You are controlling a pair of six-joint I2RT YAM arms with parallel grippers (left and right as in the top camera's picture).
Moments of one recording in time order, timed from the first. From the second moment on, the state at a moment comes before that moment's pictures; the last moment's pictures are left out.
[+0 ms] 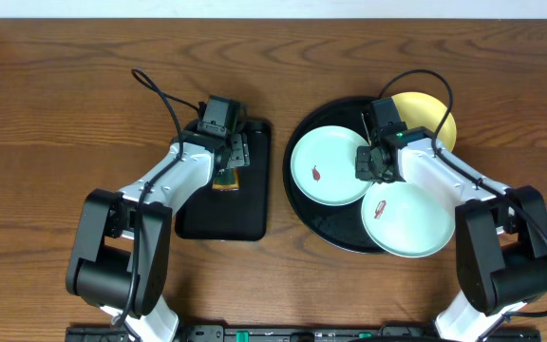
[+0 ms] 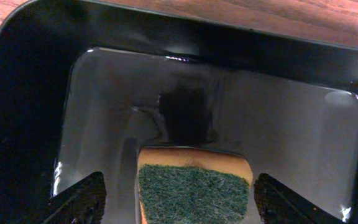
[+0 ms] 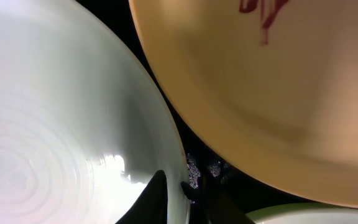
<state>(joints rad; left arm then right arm) -0.28 1.81 1.05 -0.39 -0.15 -0.38 0.31 1.84 1.10 -0.59 0.09 0.40</state>
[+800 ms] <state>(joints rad) -0.28 1.82 1.06 -0.61 -0.09 -0.38 0.31 1.84 1.10 -0.59 0.09 0.40</state>
